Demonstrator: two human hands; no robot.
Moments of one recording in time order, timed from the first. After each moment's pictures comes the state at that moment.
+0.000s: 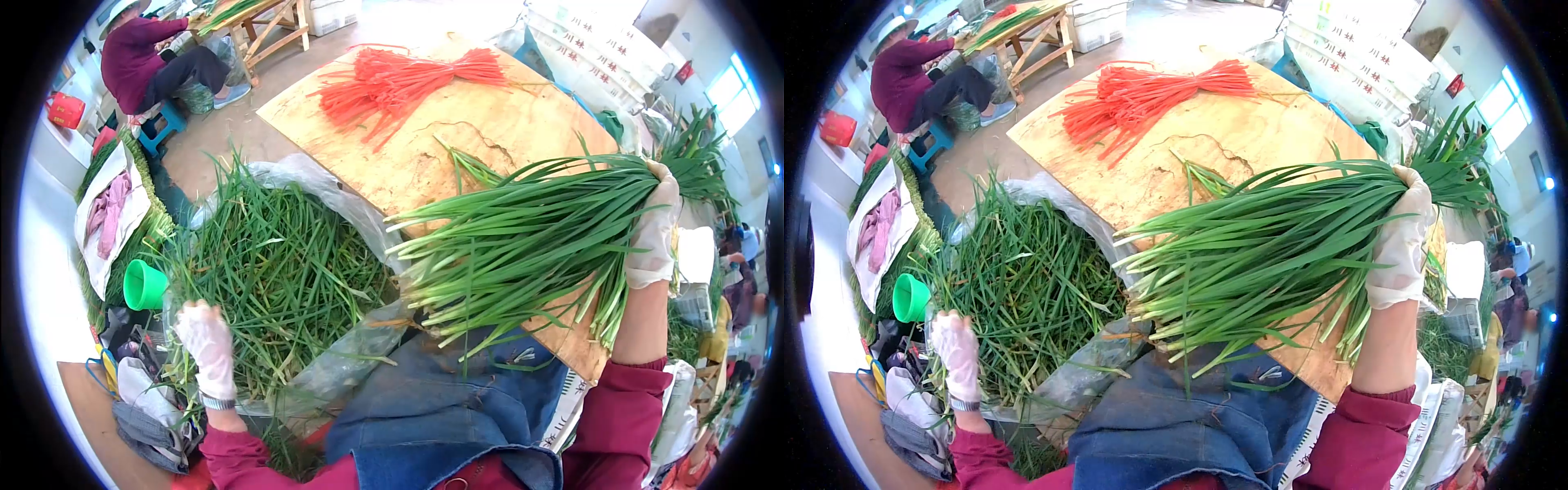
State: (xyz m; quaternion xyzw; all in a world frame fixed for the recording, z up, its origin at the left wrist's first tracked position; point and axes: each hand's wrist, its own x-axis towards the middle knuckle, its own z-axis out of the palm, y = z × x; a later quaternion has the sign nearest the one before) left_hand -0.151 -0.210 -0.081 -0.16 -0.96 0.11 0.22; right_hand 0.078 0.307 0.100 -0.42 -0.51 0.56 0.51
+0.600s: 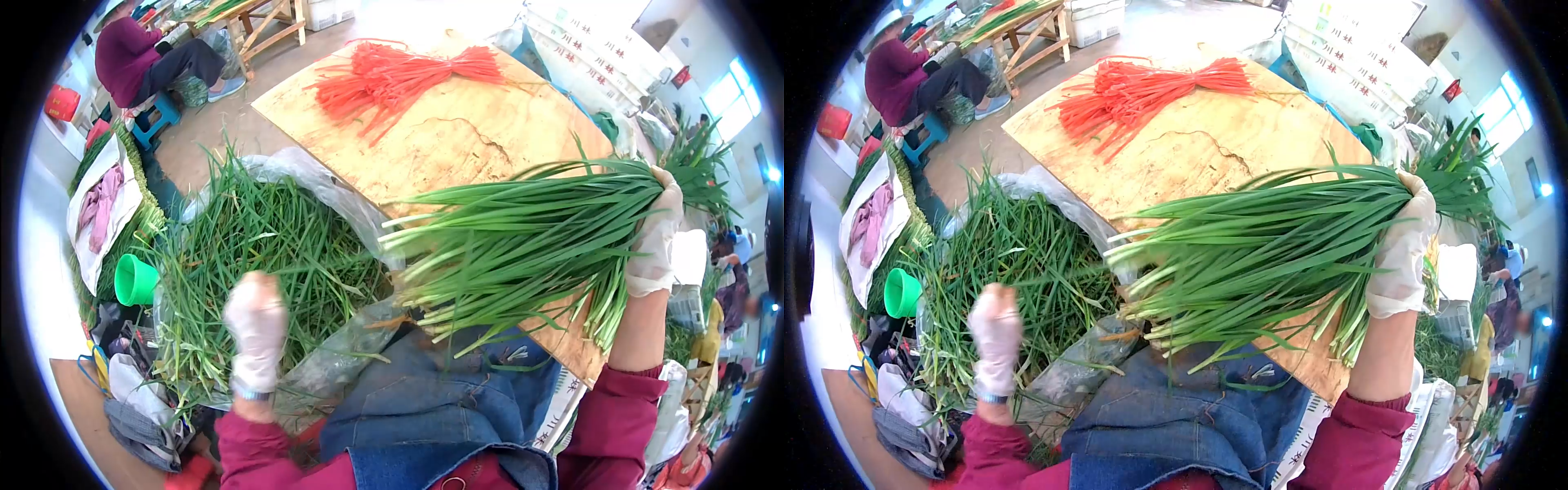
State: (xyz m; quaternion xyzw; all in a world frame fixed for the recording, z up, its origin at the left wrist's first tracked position) left_hand -0.113 -0.109 -0.071 -0.25 -0.91 -0.27 0.19; right_hand 0.092 0.285 0.102 -0.32 -0.57 0.58 0.49
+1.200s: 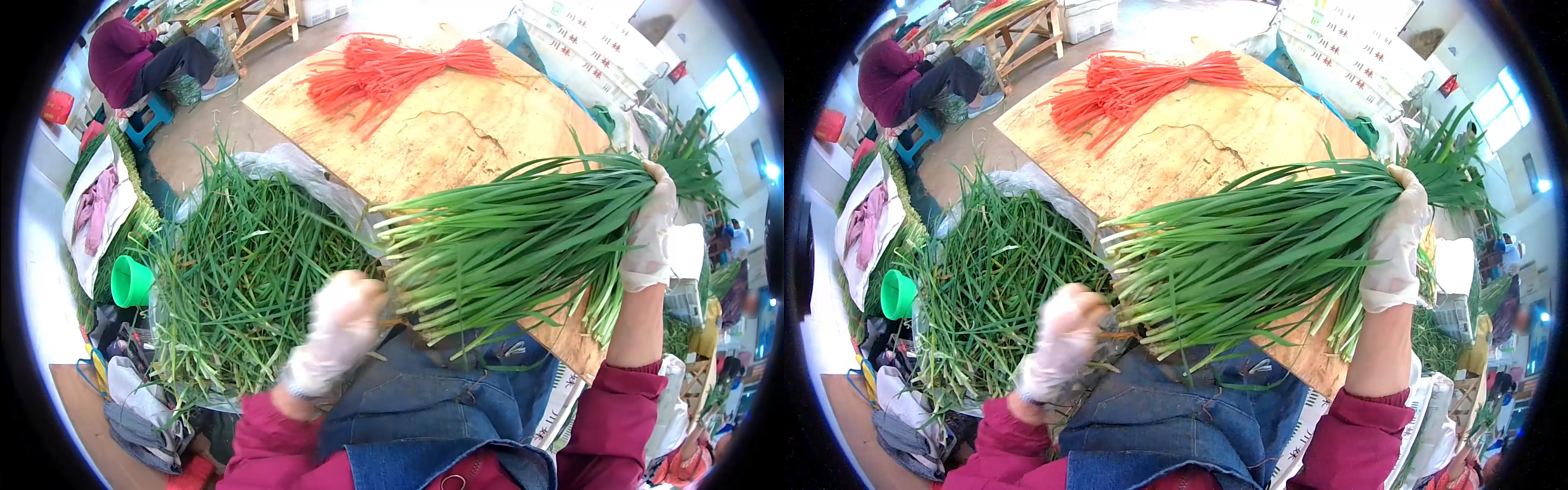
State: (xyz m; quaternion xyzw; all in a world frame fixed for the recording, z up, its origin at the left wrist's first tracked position) left_hand -0.062 -0.032 -0.060 -0.48 -0.73 -0.48 0.06; right_hand 0.090 0.312 0.098 -0.45 -0.54 0.54 0.45
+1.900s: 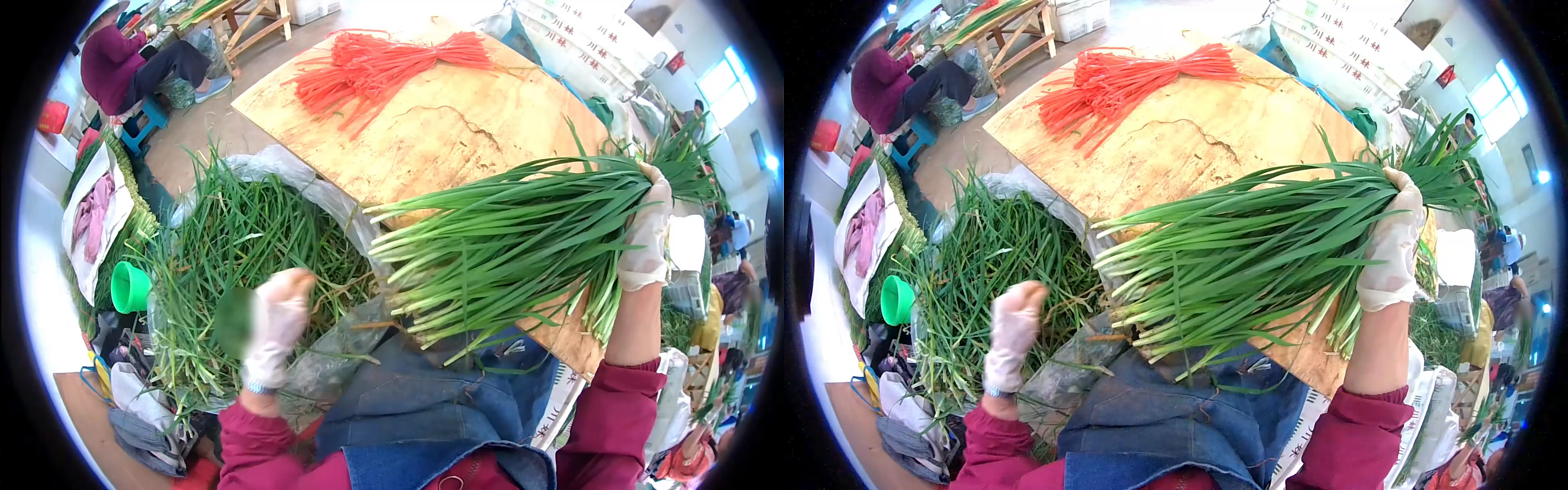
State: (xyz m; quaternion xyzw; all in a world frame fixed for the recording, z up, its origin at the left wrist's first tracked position) left_hand -0.105 -0.075 -0.075 -0.31 -0.86 -0.40 -0.06; right_hand 0.091 0.274 0.093 -0.42 -0.56 0.54 0.47
